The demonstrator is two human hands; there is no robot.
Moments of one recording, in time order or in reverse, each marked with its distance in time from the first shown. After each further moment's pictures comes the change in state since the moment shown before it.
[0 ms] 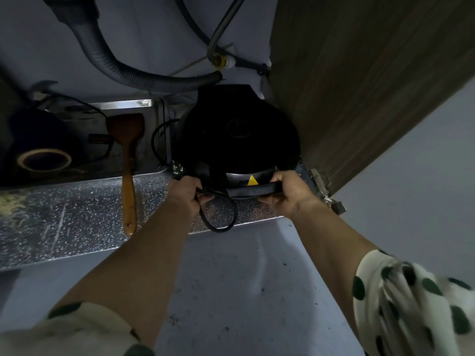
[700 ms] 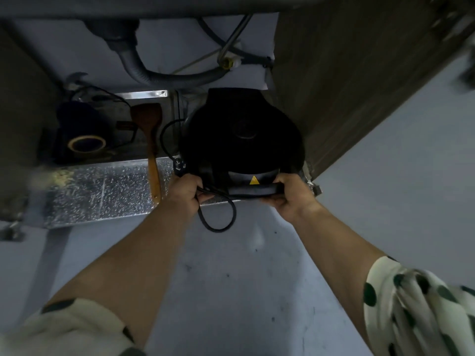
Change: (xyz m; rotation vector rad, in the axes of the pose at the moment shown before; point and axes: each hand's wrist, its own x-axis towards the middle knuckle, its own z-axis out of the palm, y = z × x) left_hand -0.122 0.025 -0.016 -0.024 0.007 -0.065; right_hand -0.123 -0.021 -0.009 0.026 0.009 0.076
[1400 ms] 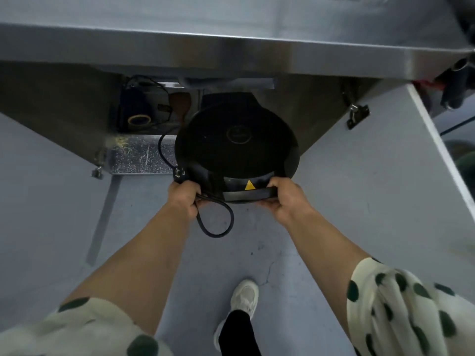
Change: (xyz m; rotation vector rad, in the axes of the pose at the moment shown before) left_hand -0.255 0.037 -0.015 -0.006 0.243 -0.074; right_hand -0.232 -0.060 -0.017 -0.104 0.059 0.122
